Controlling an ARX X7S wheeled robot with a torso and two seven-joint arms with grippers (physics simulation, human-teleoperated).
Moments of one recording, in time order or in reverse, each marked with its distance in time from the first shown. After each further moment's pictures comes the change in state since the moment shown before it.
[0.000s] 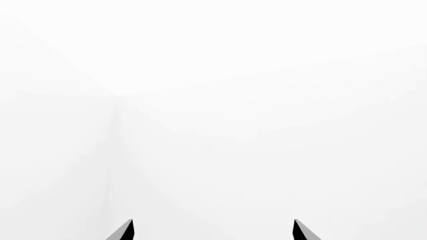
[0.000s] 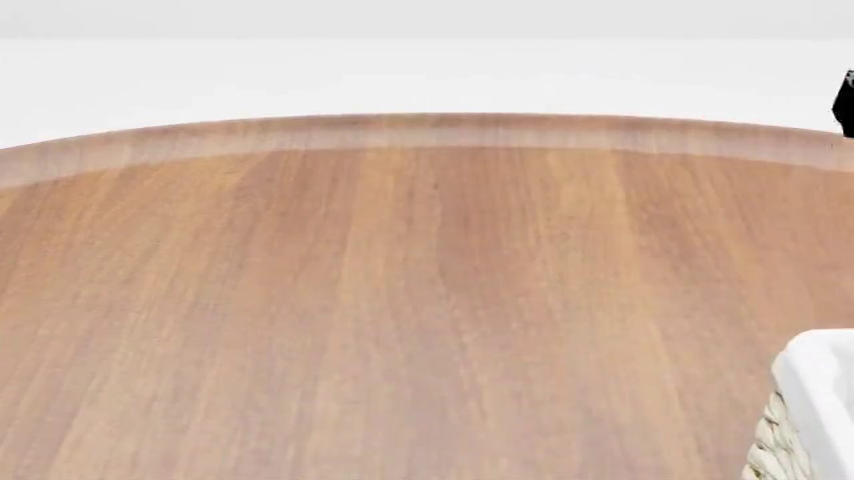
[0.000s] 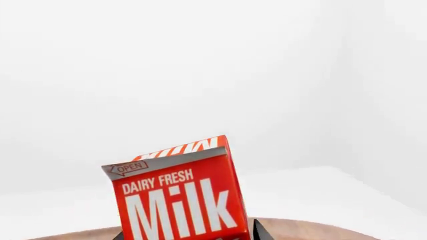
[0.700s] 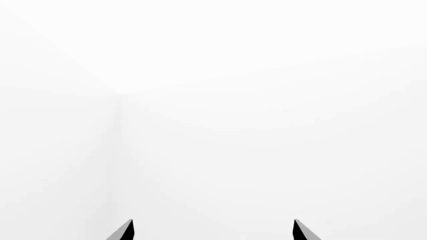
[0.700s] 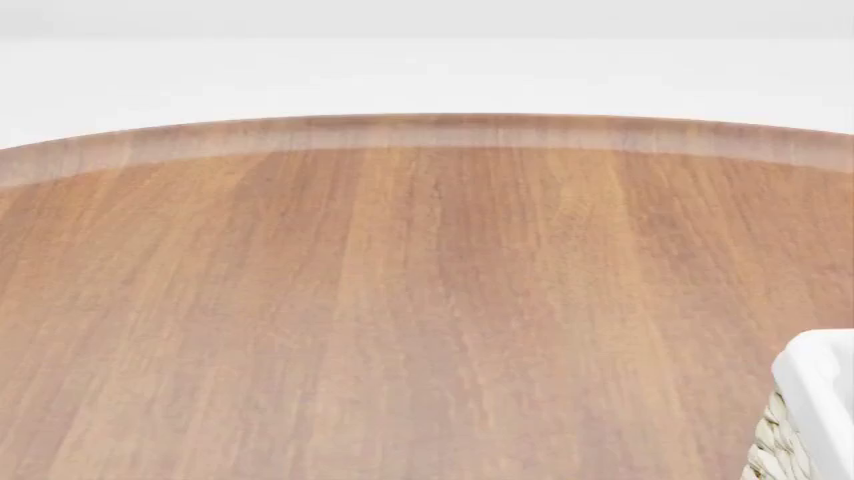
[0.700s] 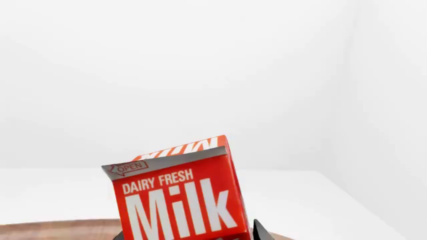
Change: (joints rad) left arm 0.002 0.034 -0.024 0.004 -0.006 -0.029 0.025; right arm 0.828 0.404 -0.515 0.393 0.161 0.221 -0.263
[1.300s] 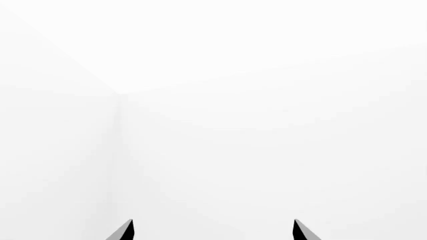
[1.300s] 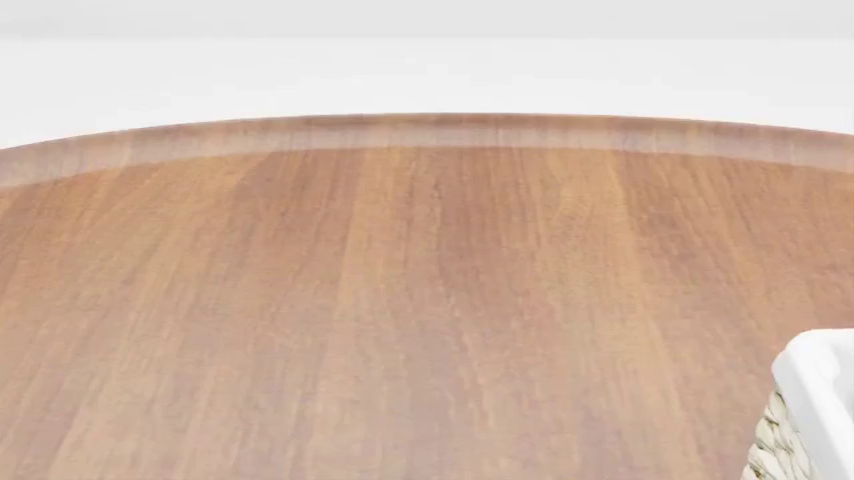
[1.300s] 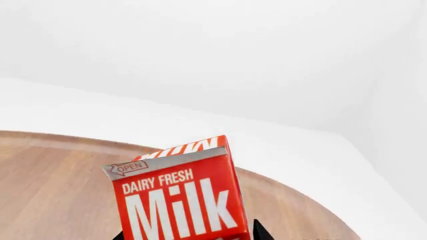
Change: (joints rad) left arm -0.022 0.008 0.017 0.002 0.000 -0.010 0.005; right arm 0.317 0.059 -0.561 0.182 -0.030 -0.033 -0.358
